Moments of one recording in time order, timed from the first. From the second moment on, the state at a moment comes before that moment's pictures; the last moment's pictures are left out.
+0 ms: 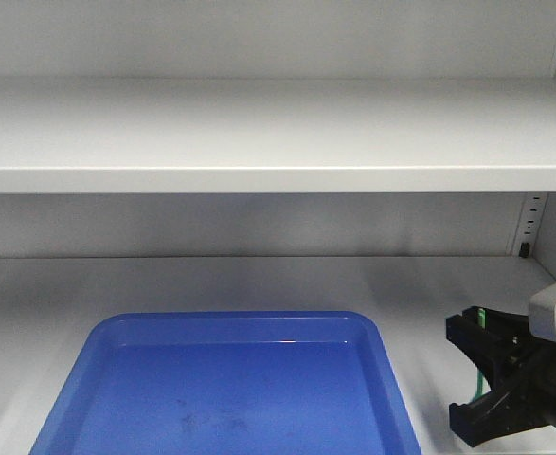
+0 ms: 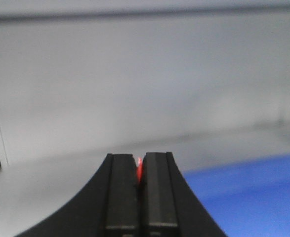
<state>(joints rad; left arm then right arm) -0.26 0.65 -0.42 -0.06 -0.26 0.08 0.27 1.03 -0.65 -0.94 -0.22 0.81</state>
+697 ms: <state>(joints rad) -0.48 1.03 -0.67 0.30 -0.29 -0.26 0.51 1.28 -0.84 -0.95 -0.20 0.83</state>
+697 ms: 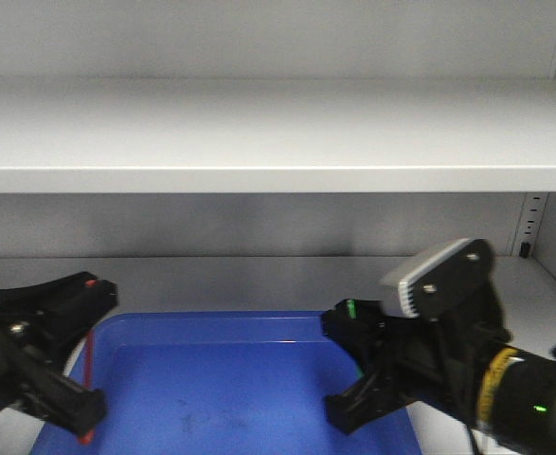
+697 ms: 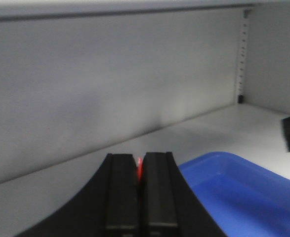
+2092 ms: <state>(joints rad) -0.53 1.19 -0.69 0.30 -0.34 -0.28 0.55 1.37 -0.89 -0.94 -0.07 0.88</state>
